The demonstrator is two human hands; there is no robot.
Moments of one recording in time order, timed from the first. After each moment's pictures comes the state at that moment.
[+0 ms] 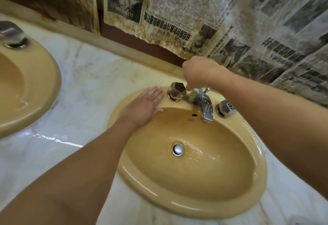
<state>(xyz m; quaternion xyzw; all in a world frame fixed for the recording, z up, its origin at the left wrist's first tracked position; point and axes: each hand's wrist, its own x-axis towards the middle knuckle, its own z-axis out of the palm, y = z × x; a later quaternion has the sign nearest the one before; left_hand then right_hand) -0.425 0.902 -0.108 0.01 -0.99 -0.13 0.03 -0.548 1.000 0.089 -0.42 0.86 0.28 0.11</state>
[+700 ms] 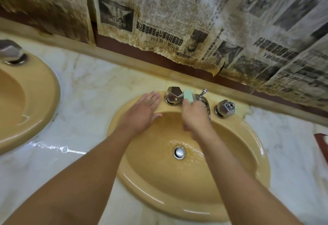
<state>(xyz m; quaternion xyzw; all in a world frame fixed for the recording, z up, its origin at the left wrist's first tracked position) -0.427 0.903 -0.107 0.02 -0.99 -0.13 0.02 -0.479 1.061 0.009 0.01 0.90 -0.40 0.18</state>
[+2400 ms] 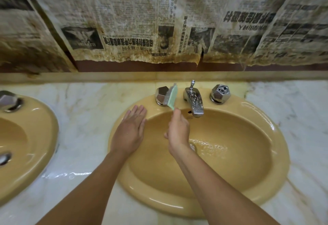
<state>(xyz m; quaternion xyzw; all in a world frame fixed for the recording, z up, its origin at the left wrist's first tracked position) -0.388 0.906 -0.107 0.08 -0.96 -0.24 0.09 -0.447 1.050 -0.067 0.21 0.69 -0.68 0.13</state>
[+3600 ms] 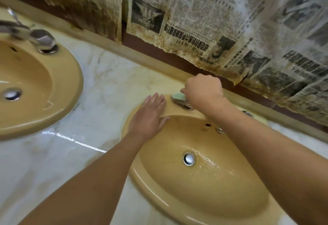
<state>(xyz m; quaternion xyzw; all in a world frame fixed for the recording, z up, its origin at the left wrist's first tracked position) -0.391 0.905 -0.103 0.13 -0.97 -0.17 0.08 -0.504 0.991 0.056 -0.38 0.90 0.23 -0.03</state>
